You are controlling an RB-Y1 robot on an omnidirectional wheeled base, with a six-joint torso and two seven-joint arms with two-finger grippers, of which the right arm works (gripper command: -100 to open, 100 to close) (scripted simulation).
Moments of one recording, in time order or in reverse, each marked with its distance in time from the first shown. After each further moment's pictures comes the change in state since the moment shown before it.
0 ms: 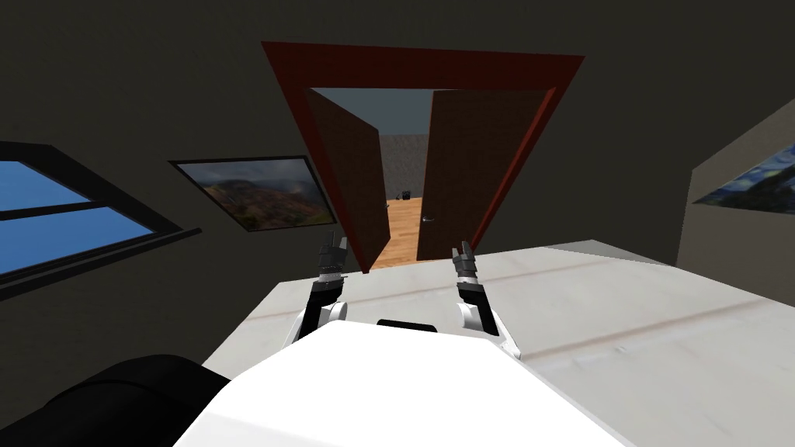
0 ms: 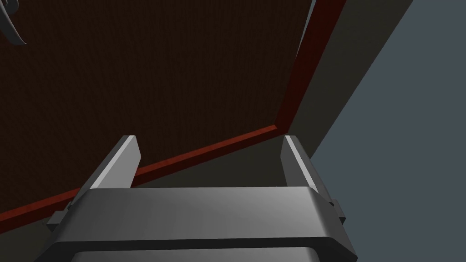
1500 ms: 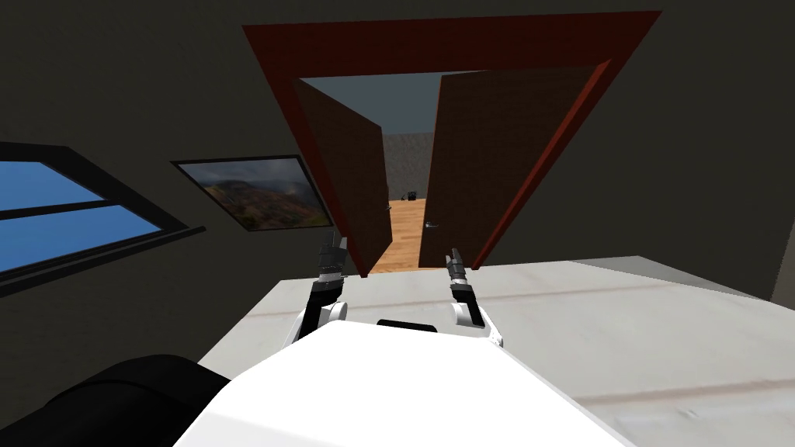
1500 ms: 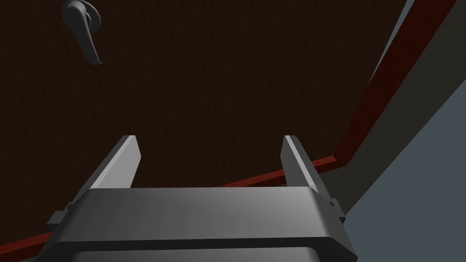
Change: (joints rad) arm -0.143 -0.018 0.002 0.366 -0.010 -0.084 0.003
